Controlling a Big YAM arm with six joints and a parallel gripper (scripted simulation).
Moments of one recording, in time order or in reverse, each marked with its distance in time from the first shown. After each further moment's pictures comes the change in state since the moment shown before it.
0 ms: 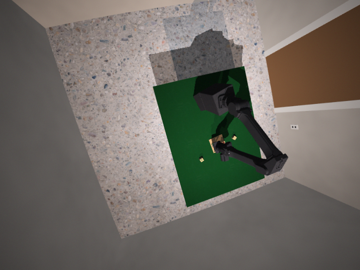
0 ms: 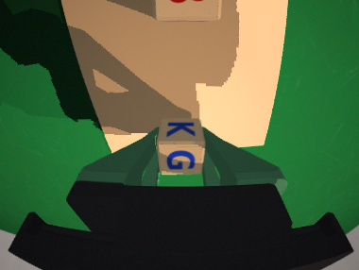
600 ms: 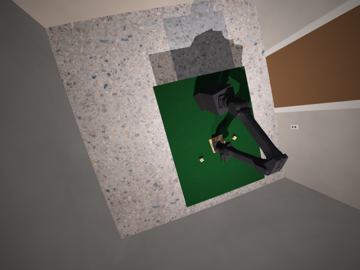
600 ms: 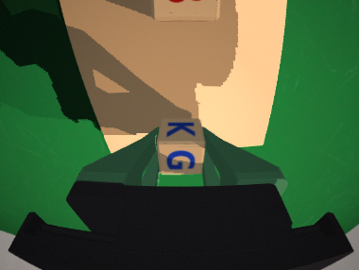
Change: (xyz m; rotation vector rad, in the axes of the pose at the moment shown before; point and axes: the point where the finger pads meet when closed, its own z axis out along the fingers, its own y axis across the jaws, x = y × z) arm 0.000 -0.001 0.000 0.004 0.000 0.000
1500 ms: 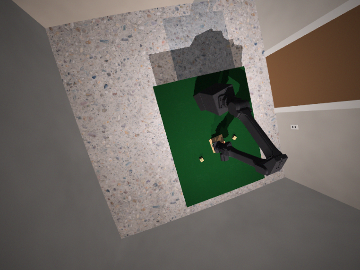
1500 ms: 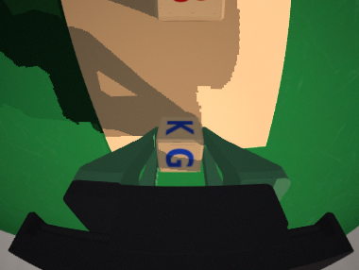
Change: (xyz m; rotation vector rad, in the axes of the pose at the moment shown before) arm 0.000 0.002 0.001 -0.004 0.000 0.001
